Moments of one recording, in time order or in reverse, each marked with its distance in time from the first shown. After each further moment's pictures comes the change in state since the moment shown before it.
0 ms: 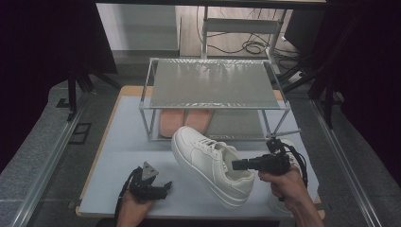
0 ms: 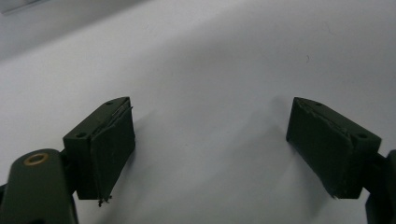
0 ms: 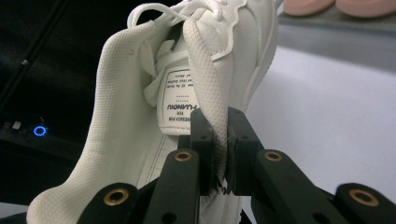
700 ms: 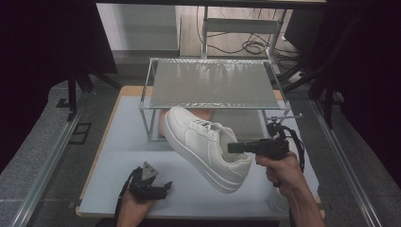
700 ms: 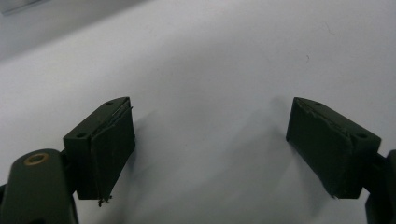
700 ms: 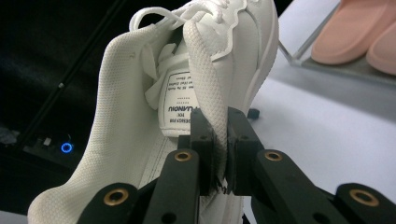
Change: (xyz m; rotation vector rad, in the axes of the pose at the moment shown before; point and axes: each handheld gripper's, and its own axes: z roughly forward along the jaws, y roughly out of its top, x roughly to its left) left arm -0.001 0.000 0.000 -0.006 -0.003 -0.010; right arm 0.021 0.039 -0.003 -0.081 0.089 -0.003
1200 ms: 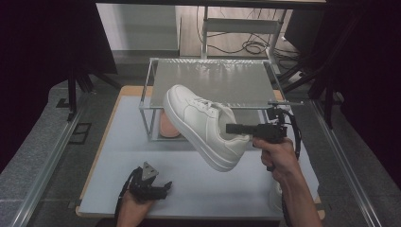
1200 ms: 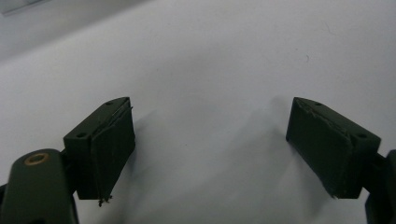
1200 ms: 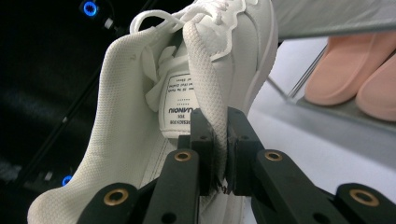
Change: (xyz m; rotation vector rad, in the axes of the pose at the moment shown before) left arm 0.000 0.000 0.000 -0.001 0.001 0.006; right arm -0.002 0.033 0.002 -0.116 0.001 0.035
